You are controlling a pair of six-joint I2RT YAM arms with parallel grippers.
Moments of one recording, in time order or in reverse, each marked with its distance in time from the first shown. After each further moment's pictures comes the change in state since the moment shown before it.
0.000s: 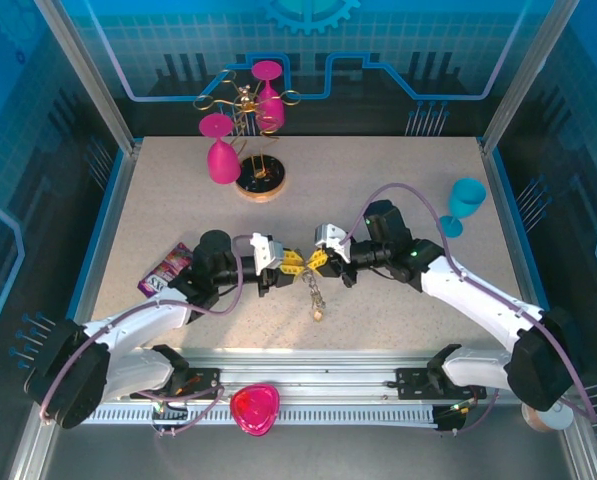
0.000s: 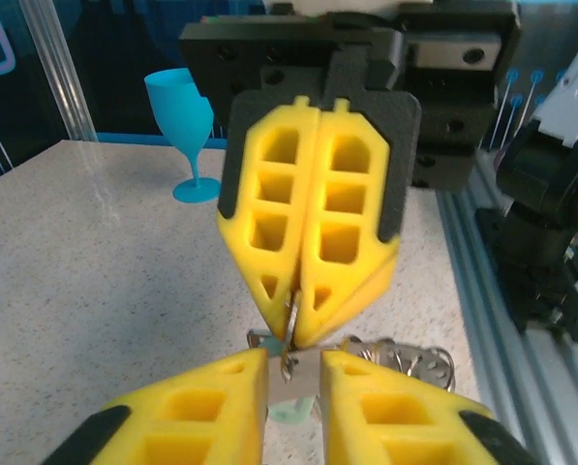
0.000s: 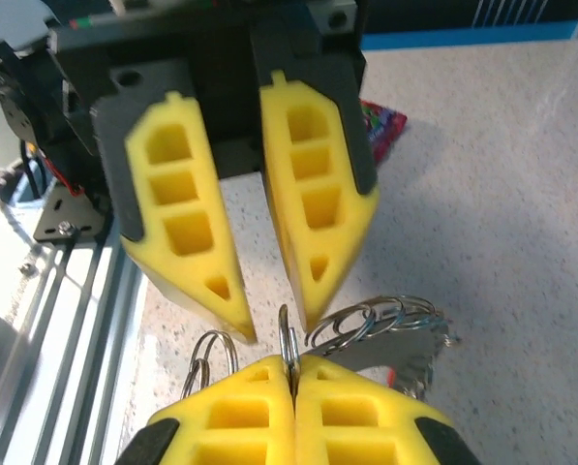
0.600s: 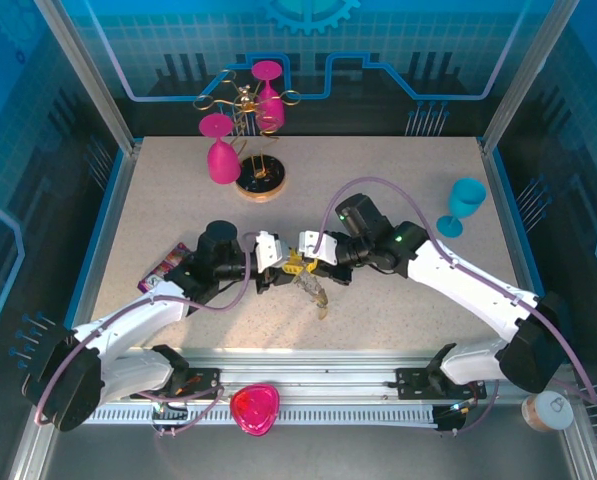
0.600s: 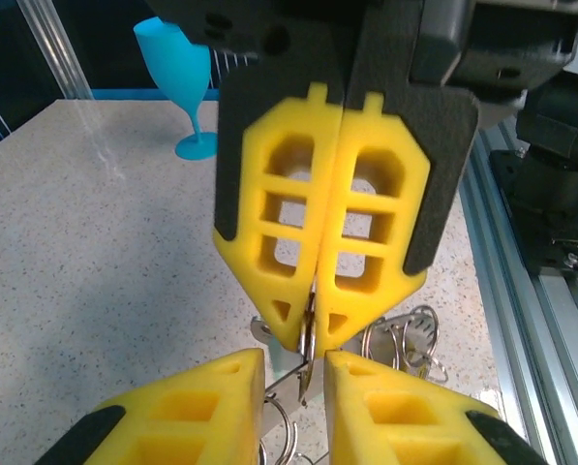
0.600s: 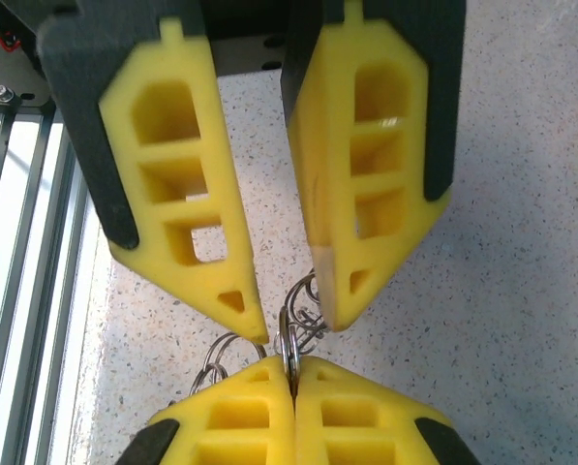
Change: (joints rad) left arm -0.010 -0.003 0.122 -0.298 -0.037 0.161; right arm 0.131 0.103 0.261 -0.372 0.285 -0.184
